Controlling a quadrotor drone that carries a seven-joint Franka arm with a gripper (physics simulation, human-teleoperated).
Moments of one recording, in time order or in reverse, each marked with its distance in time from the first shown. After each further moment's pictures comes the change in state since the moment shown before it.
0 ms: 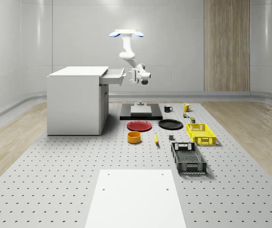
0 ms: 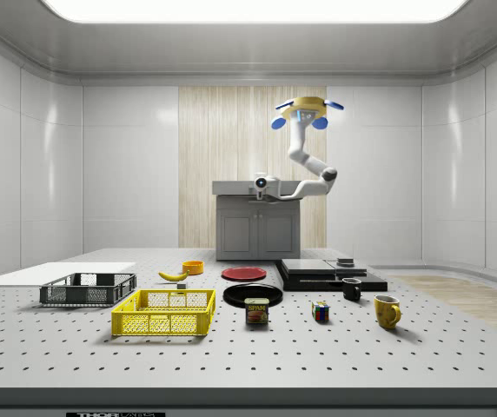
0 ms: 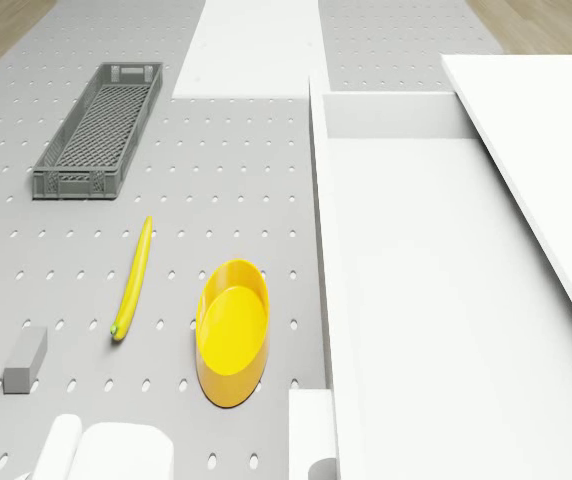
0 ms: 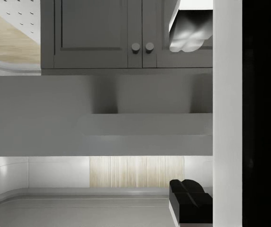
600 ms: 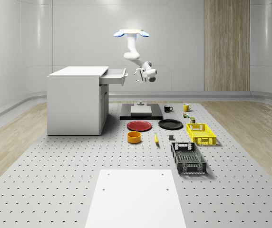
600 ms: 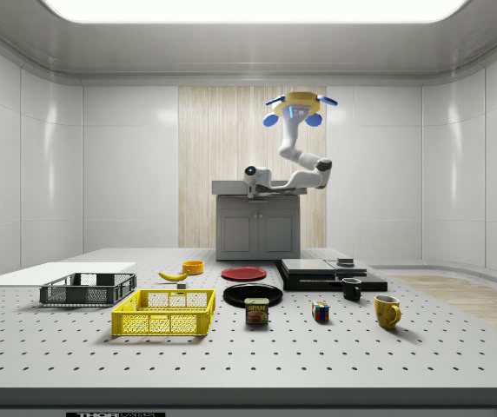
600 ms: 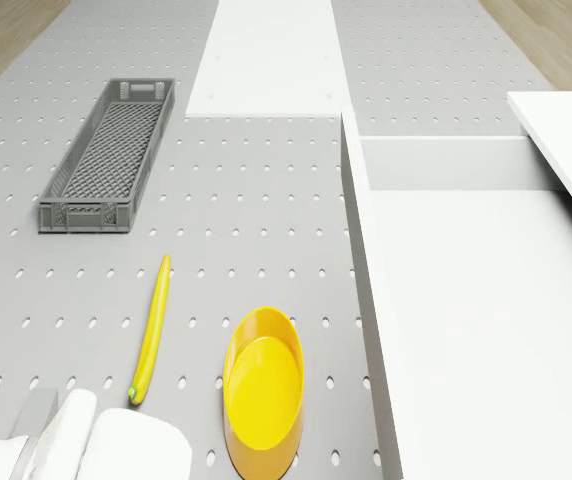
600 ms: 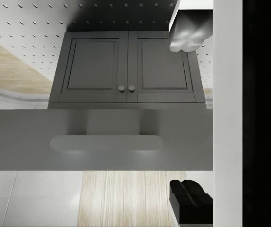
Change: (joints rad) arm 0.099 -0.179 -0.163 -0.175 0.264 0.103 -0.089
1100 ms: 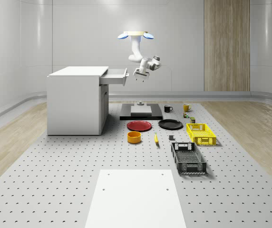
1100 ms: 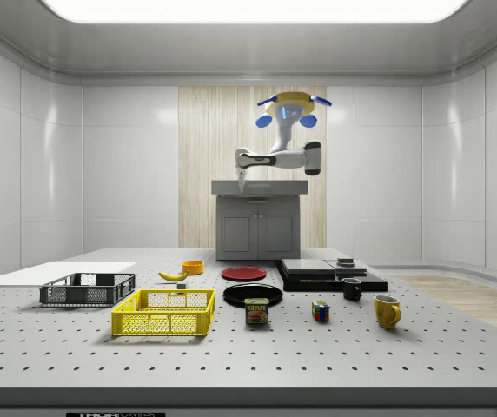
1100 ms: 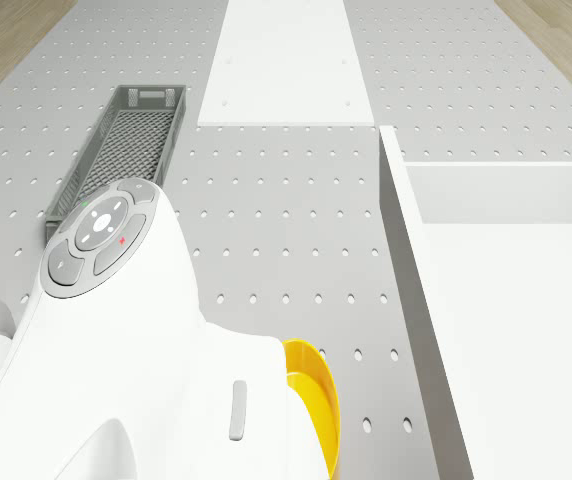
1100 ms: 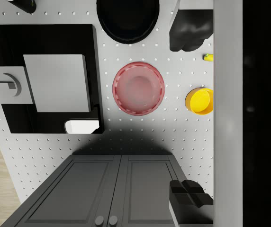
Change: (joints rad) arm 0.252 -0.256 -0.245 -0.283 0.561 -0.032 -0.450
